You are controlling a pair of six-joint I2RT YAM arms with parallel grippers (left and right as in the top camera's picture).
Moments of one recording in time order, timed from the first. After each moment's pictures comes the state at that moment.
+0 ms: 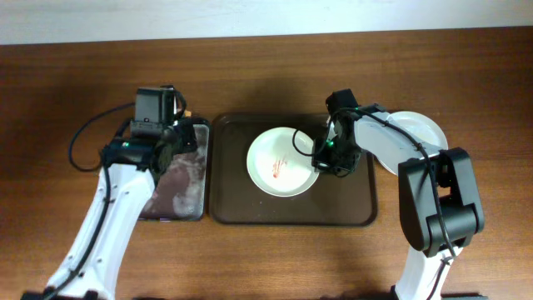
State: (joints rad) left arm -0.15 1.45 1.16 -0.65 -0.10 -0.25; right arm 0.24 2.01 1.31 -0.82 -0.33 0.43
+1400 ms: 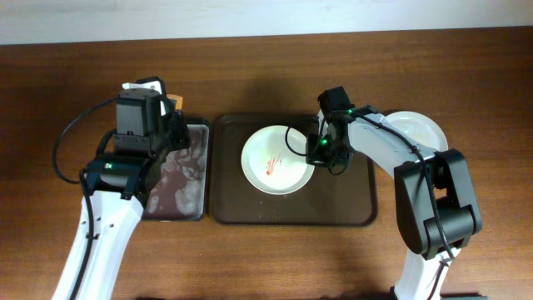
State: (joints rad) left arm -0.15 1.30 1.16 -0.61 -0.10 -0.28; right arm 0.28 2.00 1.31 -0.73 -0.28 0.37
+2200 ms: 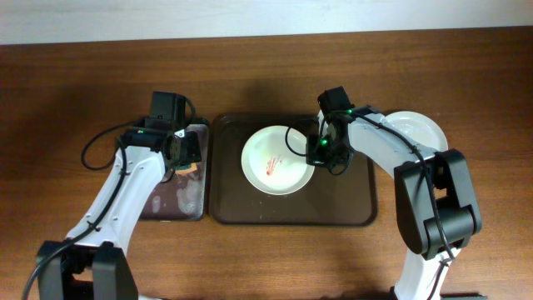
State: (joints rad) left arm -0.15 1.61 1.16 -0.75 -0.10 -0.28; right arm 0.28 2.00 1.31 -0.74 -0.28 0.37
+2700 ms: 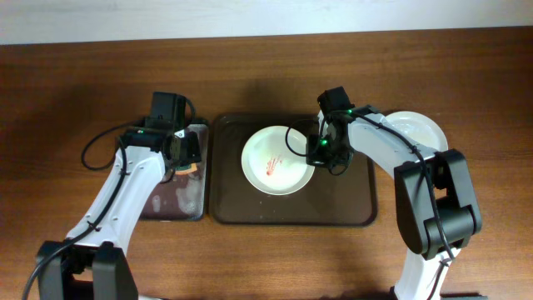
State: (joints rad) left arm -0.15 1.61 1.16 -0.75 -0.10 -0.28; right arm 0.28 2.00 1.31 -0.74 -0.28 0.37
